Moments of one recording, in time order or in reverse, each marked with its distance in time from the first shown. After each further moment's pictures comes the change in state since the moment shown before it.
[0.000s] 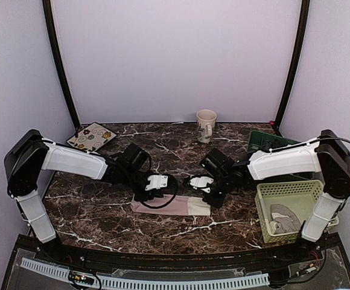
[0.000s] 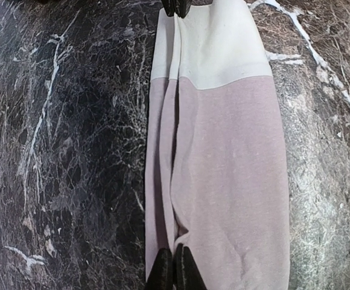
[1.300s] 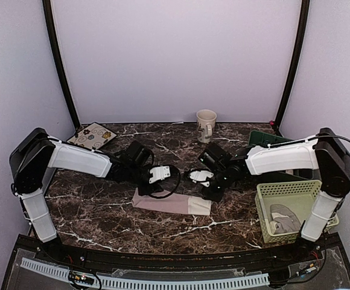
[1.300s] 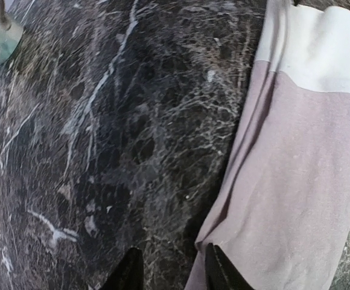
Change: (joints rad) left arm 0.012 0.064 0.047 0.072 -0.172 -0.159; right arm -0.022 0.038 0.070 -0.043 0.063 0.035
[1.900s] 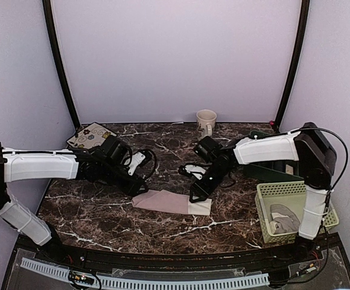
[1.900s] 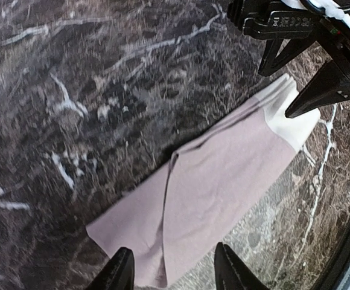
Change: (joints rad) left arm 0.005 -0.359 -0.104 -0.245 -0.023 -0.710; right arm -0.079 0.136 0.184 -0.094 -0.347 0.212
